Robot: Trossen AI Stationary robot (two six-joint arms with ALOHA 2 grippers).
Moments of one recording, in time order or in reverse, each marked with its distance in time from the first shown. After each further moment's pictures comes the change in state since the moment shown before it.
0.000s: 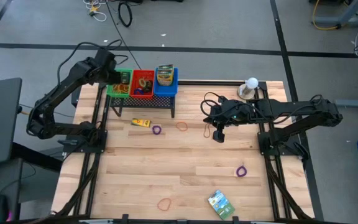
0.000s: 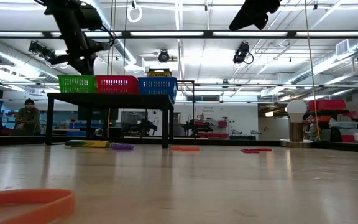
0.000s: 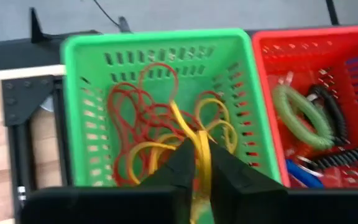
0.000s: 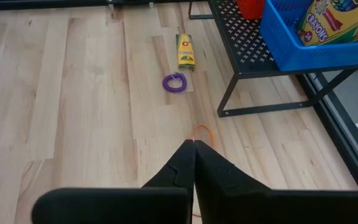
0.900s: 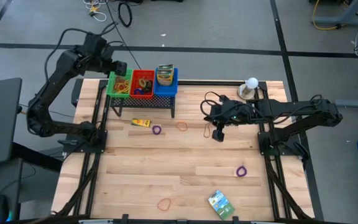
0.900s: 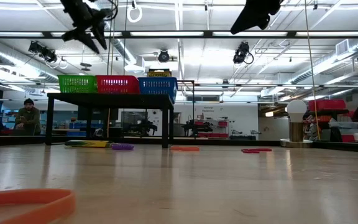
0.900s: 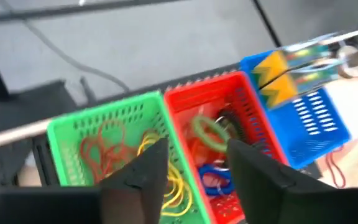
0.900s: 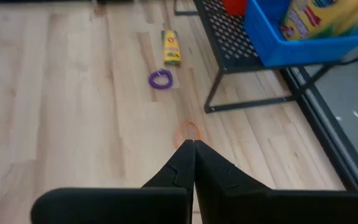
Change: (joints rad) left arm -0.021 0.029 0.314 -0.142 0.118 0.129; right arm -0.001 0.001 0.000 -0.009 0.050 0.008
